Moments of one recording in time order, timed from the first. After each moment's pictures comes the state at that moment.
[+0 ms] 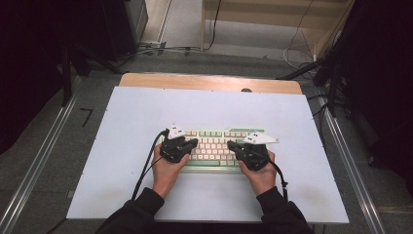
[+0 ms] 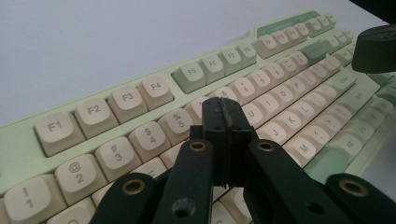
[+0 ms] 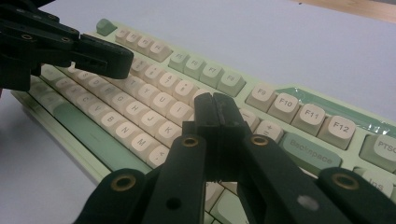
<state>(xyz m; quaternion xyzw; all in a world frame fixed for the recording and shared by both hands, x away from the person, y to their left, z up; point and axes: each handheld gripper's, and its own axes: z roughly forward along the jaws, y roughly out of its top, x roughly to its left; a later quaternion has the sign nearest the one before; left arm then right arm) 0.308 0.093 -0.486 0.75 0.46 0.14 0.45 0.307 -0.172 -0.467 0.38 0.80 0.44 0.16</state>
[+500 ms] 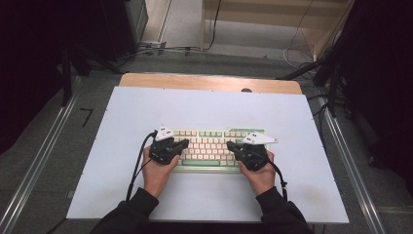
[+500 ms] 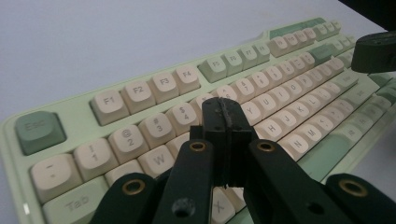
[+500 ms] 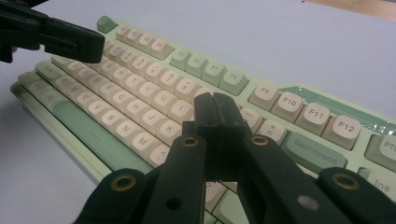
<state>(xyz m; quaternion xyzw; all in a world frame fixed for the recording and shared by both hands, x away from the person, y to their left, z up) 0.294 0.120 -0.480 0.74 0.48 0.15 0.45 0.307 -0.170 -0.468 0.38 0.80 0.44 0.16</state>
